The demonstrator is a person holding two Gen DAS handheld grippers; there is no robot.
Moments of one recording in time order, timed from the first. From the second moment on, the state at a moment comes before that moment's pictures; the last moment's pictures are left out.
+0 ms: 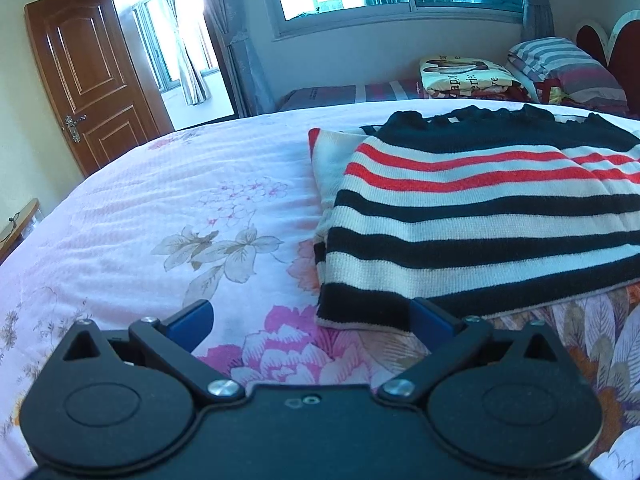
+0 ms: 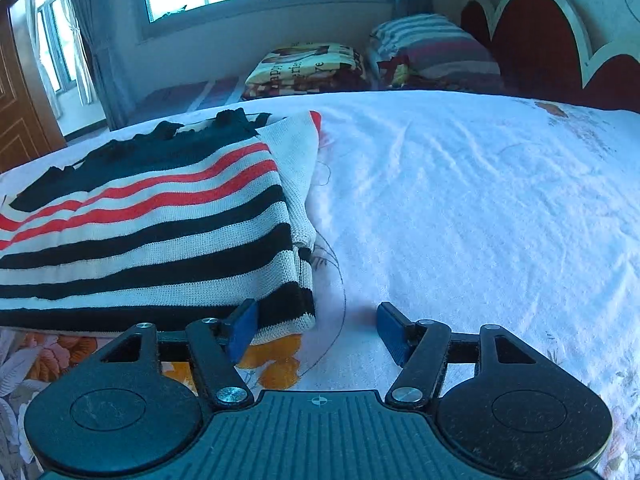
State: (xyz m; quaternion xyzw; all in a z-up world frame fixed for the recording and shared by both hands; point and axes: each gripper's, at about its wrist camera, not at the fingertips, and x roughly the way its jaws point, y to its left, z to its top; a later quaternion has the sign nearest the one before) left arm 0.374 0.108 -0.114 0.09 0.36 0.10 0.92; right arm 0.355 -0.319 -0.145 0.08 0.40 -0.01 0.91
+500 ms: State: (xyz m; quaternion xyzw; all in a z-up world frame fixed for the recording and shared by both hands) left arm 0.337 0.141 -0.096 -0.25 0.36 -0.03 0.90; right arm 0.337 -0.311 -0.104 0.11 0.32 0.04 0.94
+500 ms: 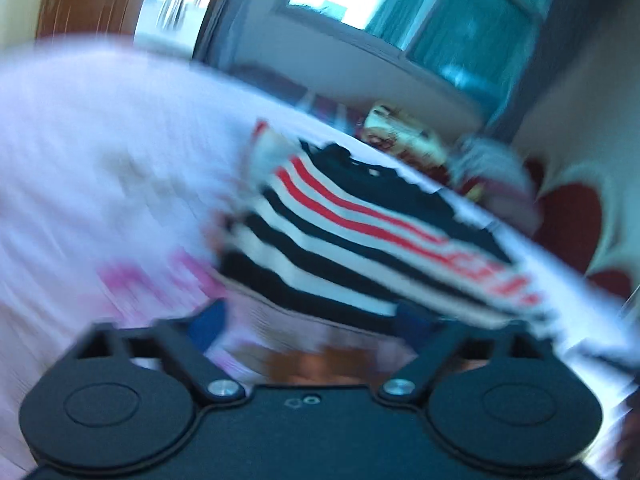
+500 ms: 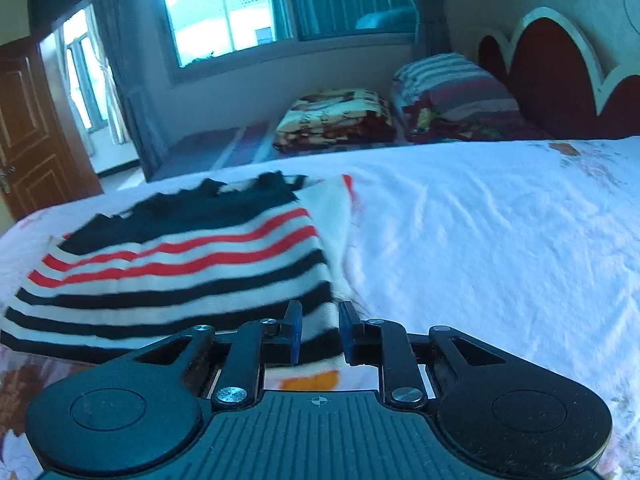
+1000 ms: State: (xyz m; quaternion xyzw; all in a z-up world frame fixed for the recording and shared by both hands) left arm 0.418 0.163 -0.142 -0.41 0.30 0.00 0.86; right arm 0.417 -0.214 -0.109 0.10 0.33 0.15 0.93
